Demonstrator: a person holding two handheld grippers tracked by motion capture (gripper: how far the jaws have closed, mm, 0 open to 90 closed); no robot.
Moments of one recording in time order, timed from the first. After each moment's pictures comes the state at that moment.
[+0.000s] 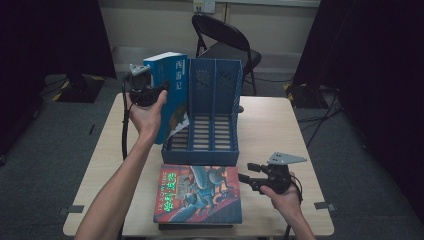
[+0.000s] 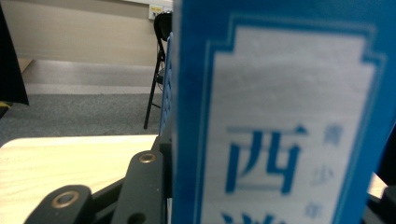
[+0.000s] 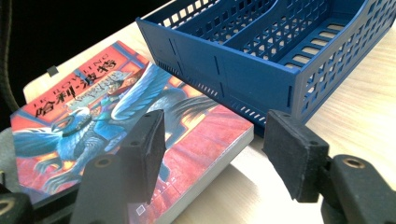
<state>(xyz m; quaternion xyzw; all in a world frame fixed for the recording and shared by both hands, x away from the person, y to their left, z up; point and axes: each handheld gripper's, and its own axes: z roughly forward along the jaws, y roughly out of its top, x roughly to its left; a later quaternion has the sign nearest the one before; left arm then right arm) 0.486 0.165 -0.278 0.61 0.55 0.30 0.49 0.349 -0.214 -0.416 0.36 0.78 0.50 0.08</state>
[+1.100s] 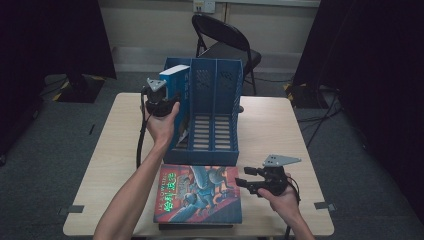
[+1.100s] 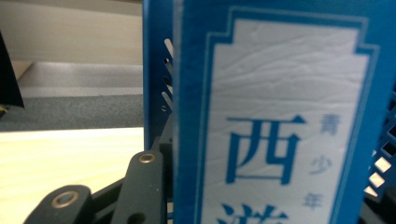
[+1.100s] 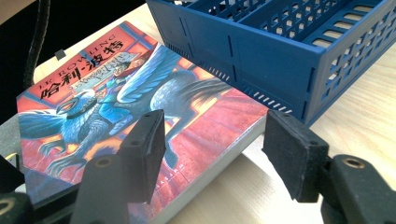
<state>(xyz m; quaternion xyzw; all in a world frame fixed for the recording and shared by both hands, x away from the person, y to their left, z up) 0.504 0.140 -0.334 0.61 0.55 0.30 0.49 0.351 -0.209 -0.425 0.34 0.80 0.49 0.06</state>
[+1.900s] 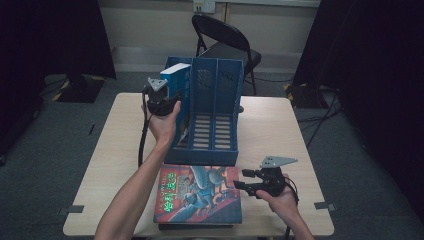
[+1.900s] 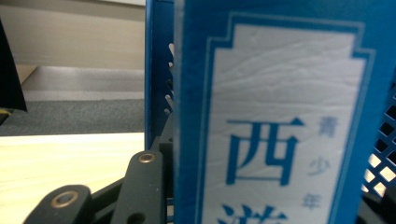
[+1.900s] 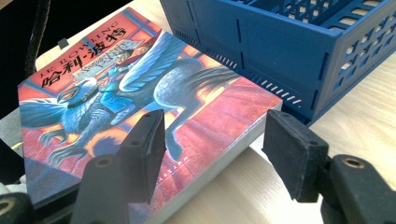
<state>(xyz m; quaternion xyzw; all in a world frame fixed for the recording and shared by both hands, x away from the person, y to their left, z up) 0.506 0.136 -0.335 0.60 0.54 0.32 0.50 0.352 -0.205 -0.431 0.34 0.81 0.48 0.04</state>
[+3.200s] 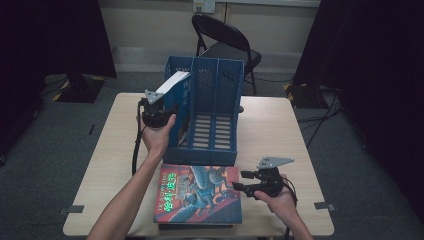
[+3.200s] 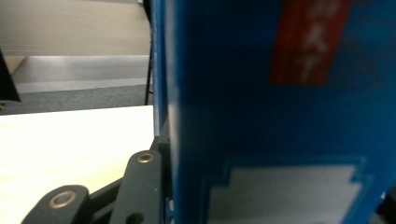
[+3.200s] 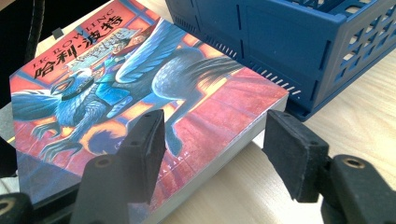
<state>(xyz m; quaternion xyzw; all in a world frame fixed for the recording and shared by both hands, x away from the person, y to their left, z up) 0.482 0.154 -0.362 0.64 0.53 0.29 0.48 0.352 -0.200 -0.434 0.34 0.82 0.46 0.04</state>
